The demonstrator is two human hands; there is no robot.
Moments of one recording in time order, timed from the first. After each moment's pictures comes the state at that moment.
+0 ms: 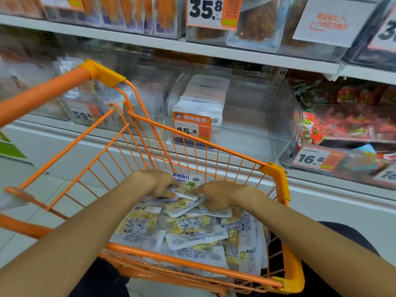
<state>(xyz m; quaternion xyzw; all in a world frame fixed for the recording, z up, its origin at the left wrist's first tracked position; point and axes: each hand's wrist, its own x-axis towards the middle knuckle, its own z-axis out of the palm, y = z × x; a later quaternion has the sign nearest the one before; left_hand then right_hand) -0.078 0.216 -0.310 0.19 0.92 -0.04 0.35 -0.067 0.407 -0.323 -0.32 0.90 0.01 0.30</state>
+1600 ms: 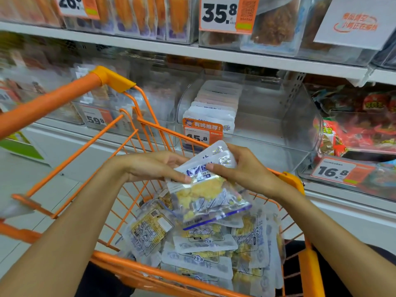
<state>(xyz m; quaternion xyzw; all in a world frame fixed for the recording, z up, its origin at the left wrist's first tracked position) -0.067 0.195 -0.240 0.13 0.77 0.50 0.38 -0.067 0.423 -0.256 -0.23 0.81 -0.52 0.09</state>
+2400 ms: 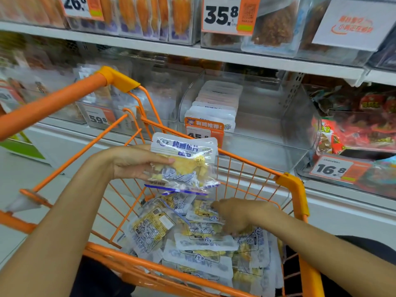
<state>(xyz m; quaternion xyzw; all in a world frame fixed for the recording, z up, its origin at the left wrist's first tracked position) -0.068 0.163 -0.246 -0.07 0.79 0.54 0.28 -0.047 0.410 -0.319 -0.24 0.90 0.03 0.36</state>
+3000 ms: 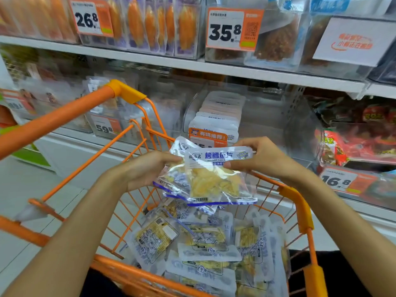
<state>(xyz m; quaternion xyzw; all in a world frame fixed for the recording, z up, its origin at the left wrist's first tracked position) -0.059 0.183 -0.236 -0.05 0.72 0.65 0.24 -0.080 0.438 -0.213 -0.16 0.86 -0.47 0.10</state>
